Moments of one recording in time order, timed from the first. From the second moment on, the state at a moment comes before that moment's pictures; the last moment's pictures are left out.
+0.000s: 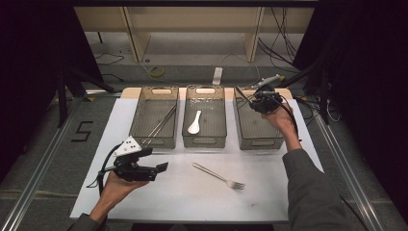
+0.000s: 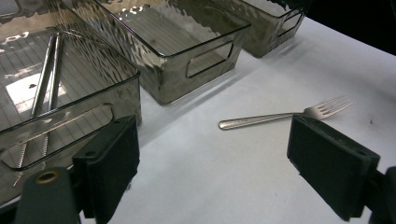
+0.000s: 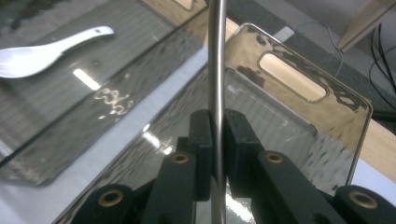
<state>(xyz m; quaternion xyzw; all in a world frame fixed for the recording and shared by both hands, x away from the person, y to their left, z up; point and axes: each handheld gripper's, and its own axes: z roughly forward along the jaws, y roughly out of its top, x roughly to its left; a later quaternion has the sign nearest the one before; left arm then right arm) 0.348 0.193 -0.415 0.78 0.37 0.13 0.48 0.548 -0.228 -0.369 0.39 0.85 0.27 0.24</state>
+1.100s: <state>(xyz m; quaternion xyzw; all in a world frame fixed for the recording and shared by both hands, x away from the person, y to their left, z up) 0.348 0.196 -0.413 0.77 0.38 0.13 0.49 0.550 -0.228 -0.366 0.42 0.84 0.28 0.20</state>
